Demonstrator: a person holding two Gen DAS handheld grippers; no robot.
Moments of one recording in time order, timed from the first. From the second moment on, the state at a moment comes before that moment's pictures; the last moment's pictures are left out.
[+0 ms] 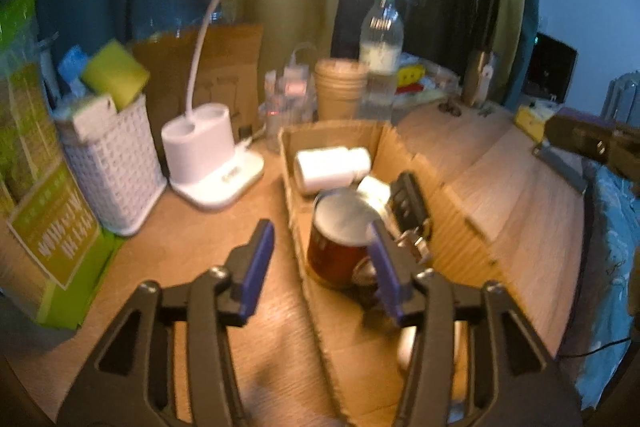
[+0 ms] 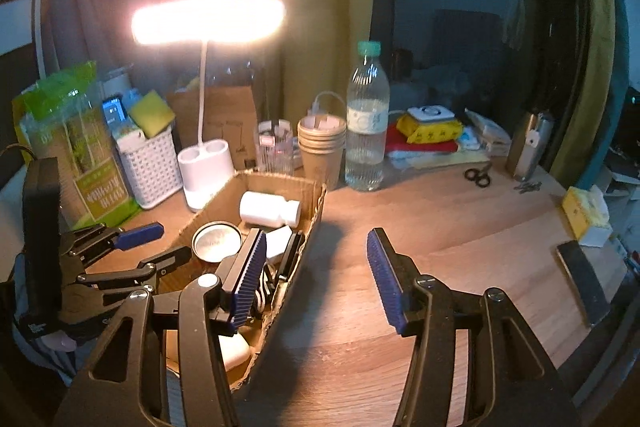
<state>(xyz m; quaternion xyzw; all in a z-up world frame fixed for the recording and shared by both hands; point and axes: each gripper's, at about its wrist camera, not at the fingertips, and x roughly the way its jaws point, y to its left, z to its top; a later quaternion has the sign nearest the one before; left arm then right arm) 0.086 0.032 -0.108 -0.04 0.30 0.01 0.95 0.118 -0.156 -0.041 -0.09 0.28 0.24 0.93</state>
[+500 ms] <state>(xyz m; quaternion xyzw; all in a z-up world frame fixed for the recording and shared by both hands) 0.063 -0.008 -0.041 -0.03 0.25 -0.01 0.97 0.101 -0.193 -0.008 -0.06 0.23 0.20 0.95</state>
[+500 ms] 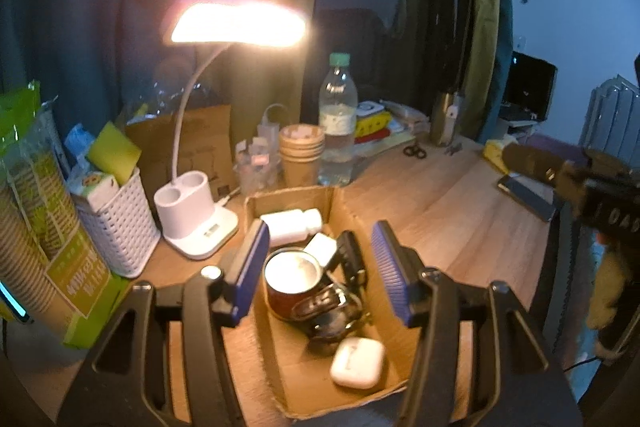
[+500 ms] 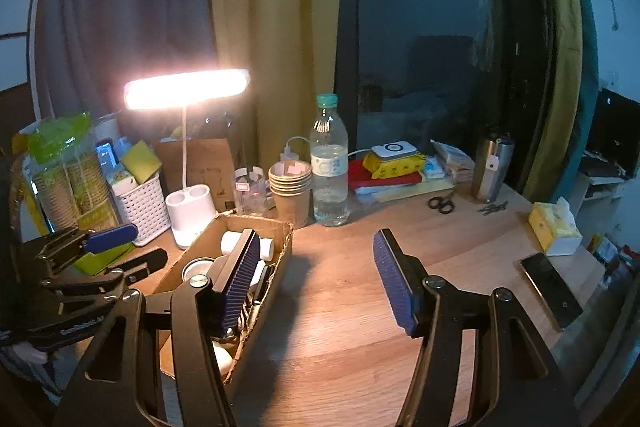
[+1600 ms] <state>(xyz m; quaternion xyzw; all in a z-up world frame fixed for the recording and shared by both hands) 0.032 -0.021 0.021 -0.03 0.16 -0.01 0.99 0.064 -0.209 0.025 -0.05 0.16 0.17 0.97</state>
